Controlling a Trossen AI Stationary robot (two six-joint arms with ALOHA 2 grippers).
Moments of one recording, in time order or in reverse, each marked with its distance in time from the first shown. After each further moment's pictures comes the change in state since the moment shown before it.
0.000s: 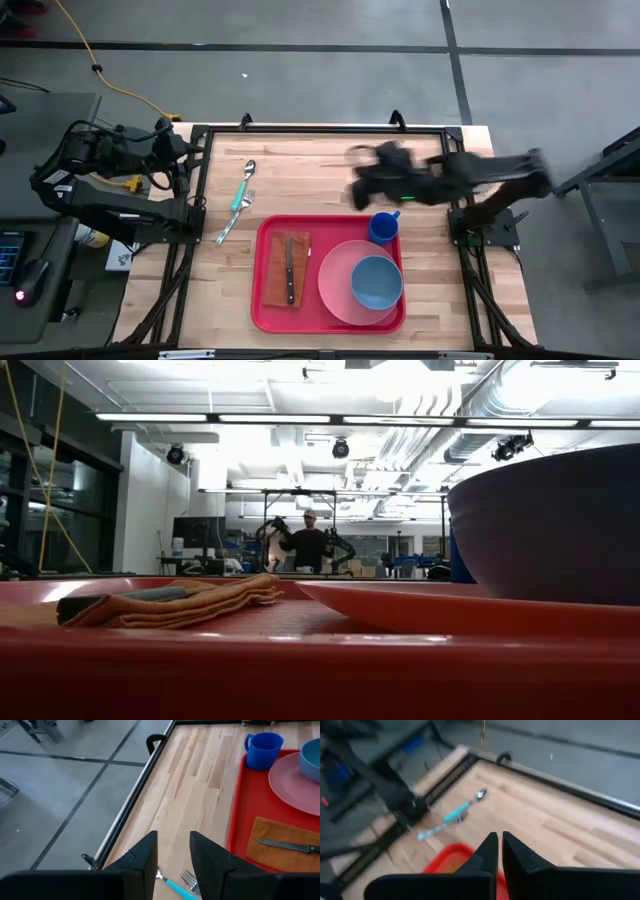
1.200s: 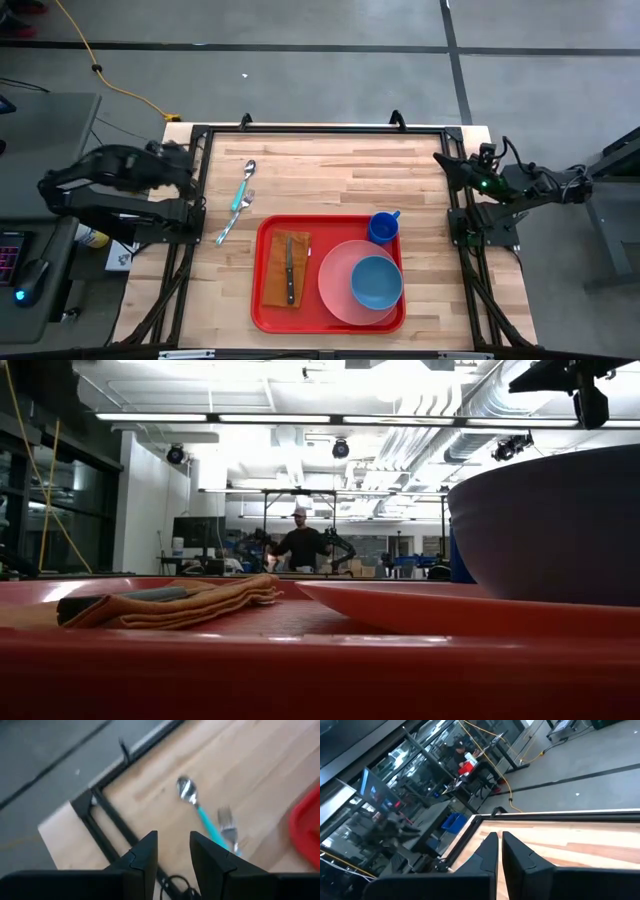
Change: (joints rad) left arm 0.000 -0.092 -0.306 -0.298 -0.196 -0.637; right arm 0.022 -1.167 -1.105 0.499 0.196 -0.043
